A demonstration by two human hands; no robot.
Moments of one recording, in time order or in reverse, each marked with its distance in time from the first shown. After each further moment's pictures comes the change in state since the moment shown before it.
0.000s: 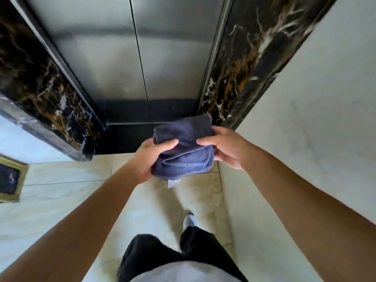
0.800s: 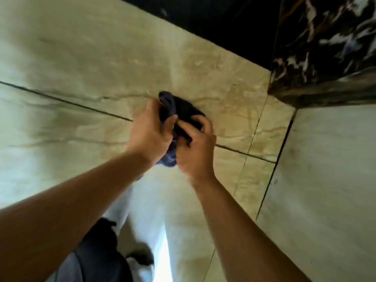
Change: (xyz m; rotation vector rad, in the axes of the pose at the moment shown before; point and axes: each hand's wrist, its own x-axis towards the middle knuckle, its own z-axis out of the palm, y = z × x) left_hand 0.580 -0.692 -0.205 0.741 0.594 -0.121; right_hand 0.661 0.655 -0.162 -0.778 0.278 -0.192
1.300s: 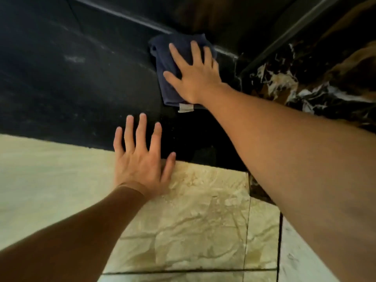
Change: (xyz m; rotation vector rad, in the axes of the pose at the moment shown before) left_hand 0.197 0.081 -0.003 0.788 0.084 0.394; right_hand 0.410 -0.112 -0.083 -0.920 -0.142 -0.207
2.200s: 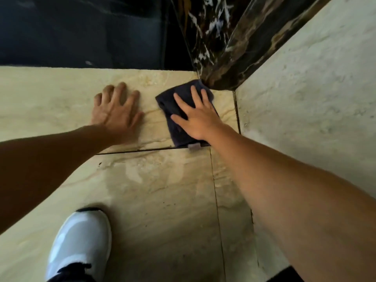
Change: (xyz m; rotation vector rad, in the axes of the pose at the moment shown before) left_hand -0.122 0.018 0.014 0.160 -0.096 0.312; right_hand -0.338 0.059 0.145 0.321 -0.112 0.107
